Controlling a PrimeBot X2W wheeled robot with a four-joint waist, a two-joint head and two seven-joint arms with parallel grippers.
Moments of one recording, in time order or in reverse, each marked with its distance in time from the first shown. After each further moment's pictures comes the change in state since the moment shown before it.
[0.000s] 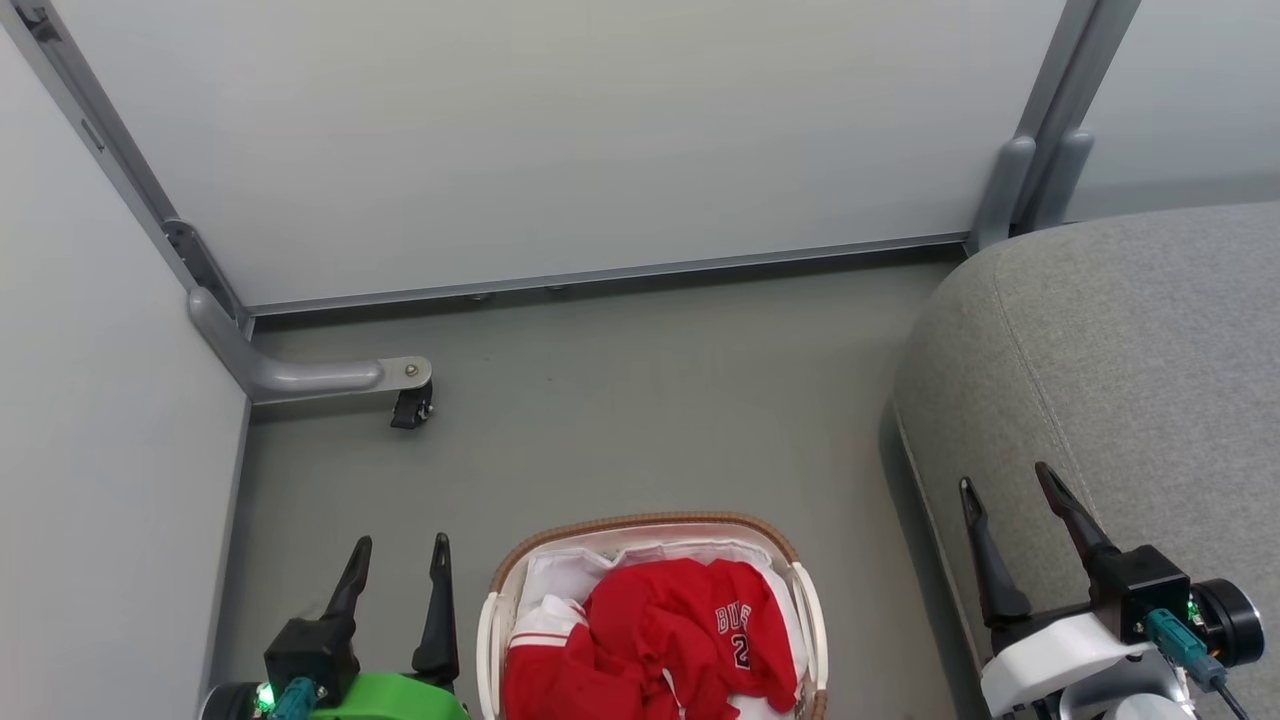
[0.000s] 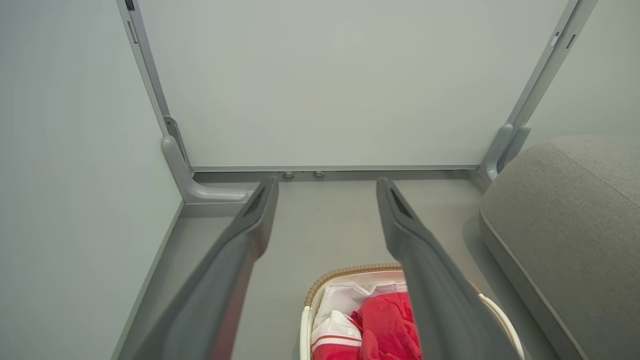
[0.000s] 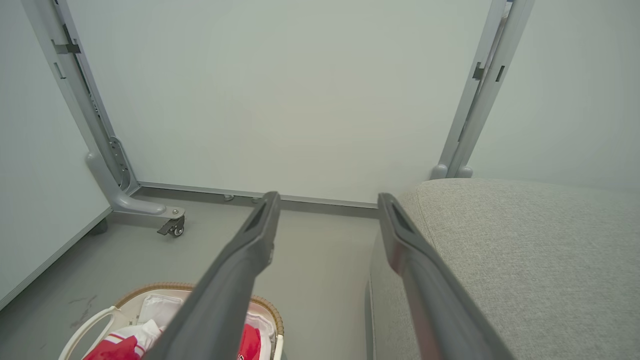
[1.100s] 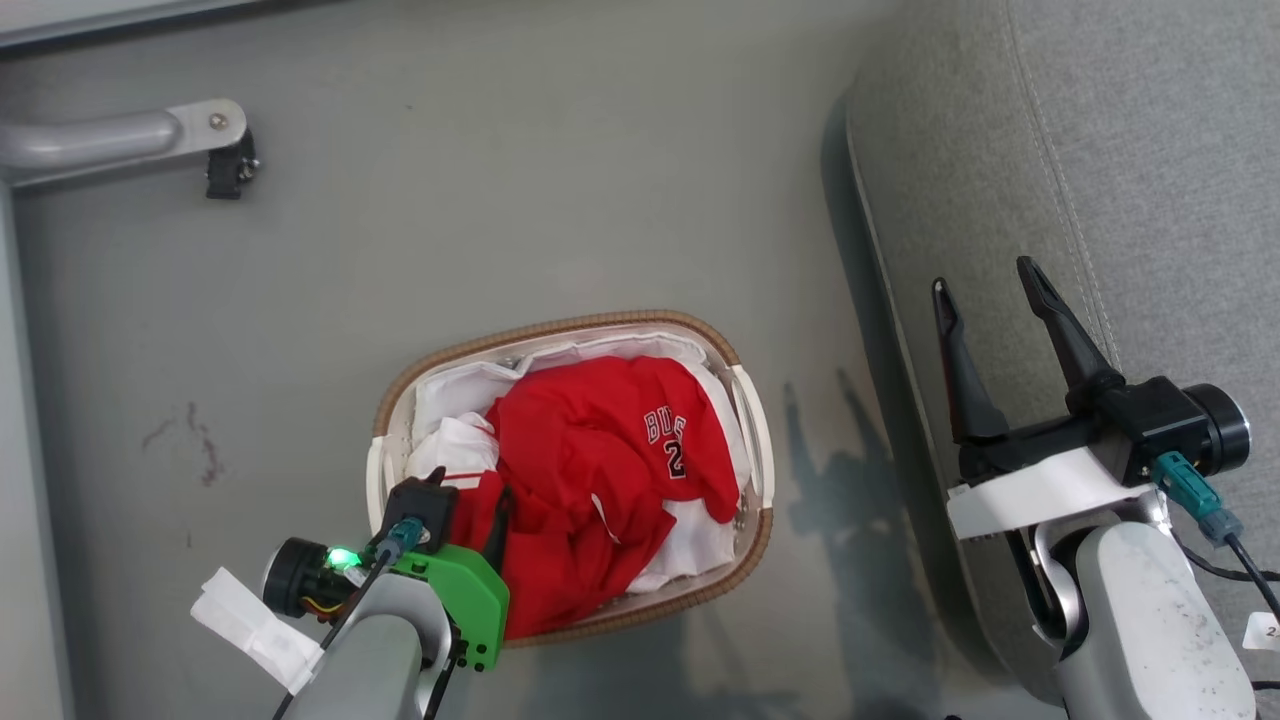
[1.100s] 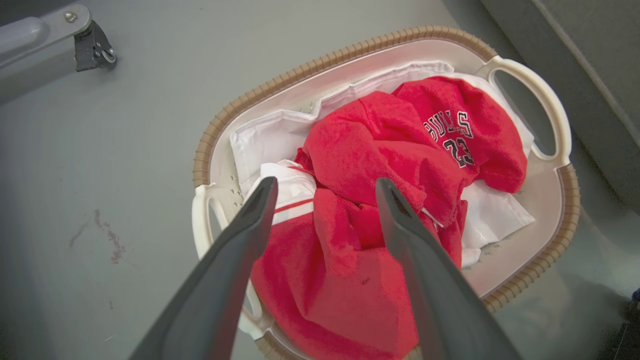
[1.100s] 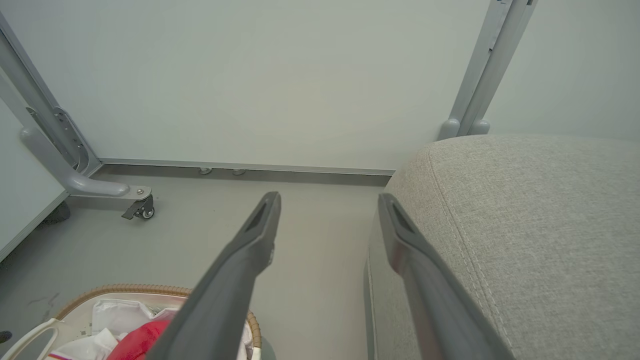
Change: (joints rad) left arm -0.479 0.000 -0.212 0.677 0.080 -0.044 0.000; right arm -0.264 -0.002 0.053 -0.064 0.037 0.000 0.000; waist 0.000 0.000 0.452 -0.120
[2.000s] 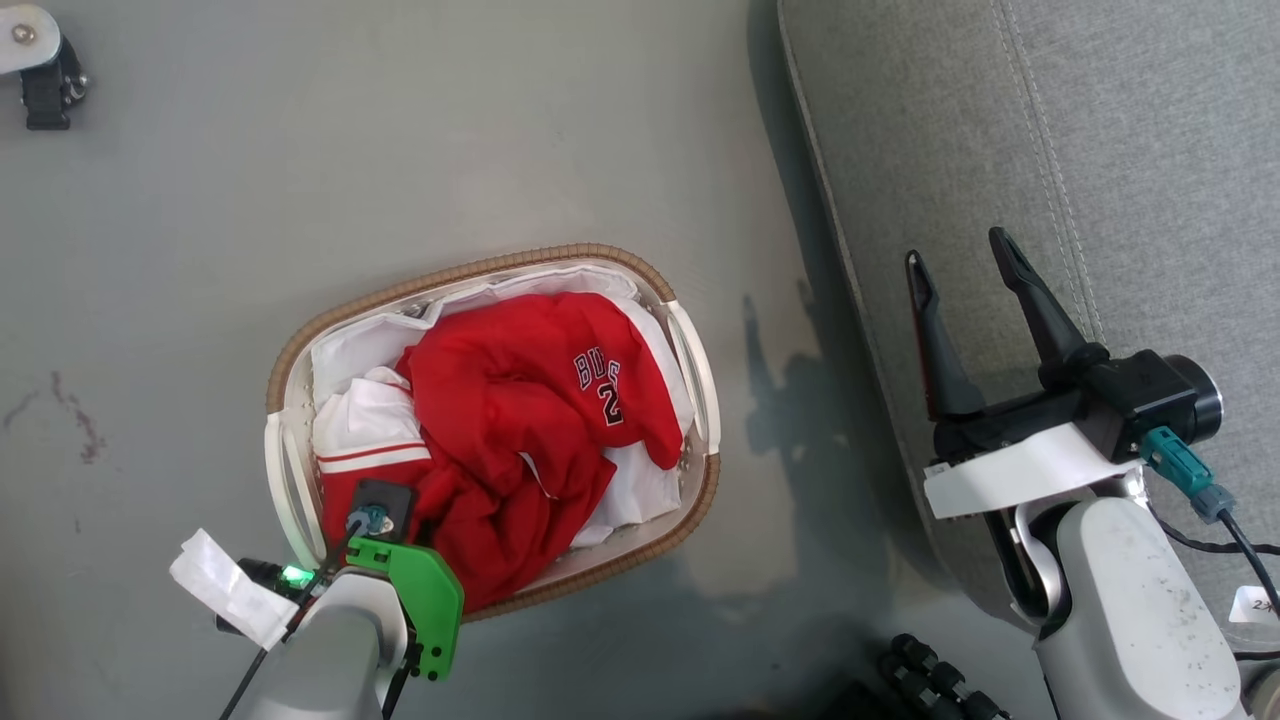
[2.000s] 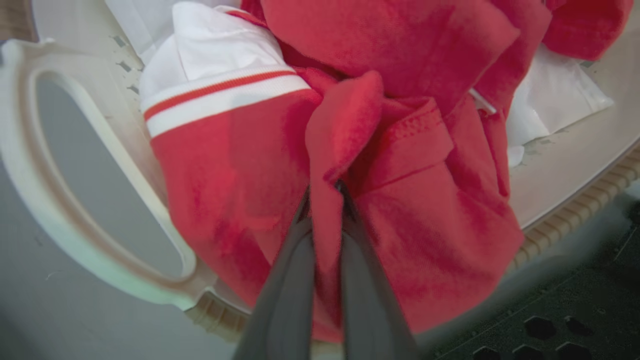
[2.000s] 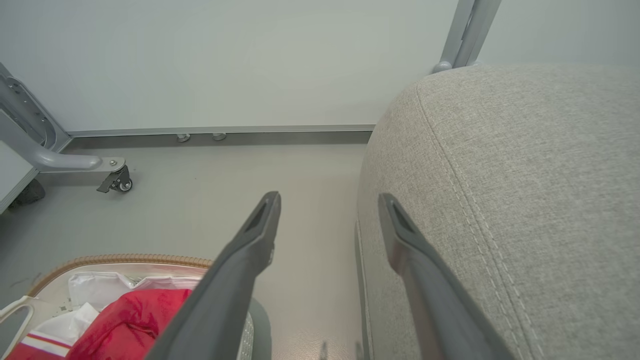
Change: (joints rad) left arm -0.127 0.016 -0.043 0.286 -0.055 -0.011 0.101; right arm -0.050 0.001 0.049 0.004 0.063 0.000 0.000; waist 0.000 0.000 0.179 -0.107
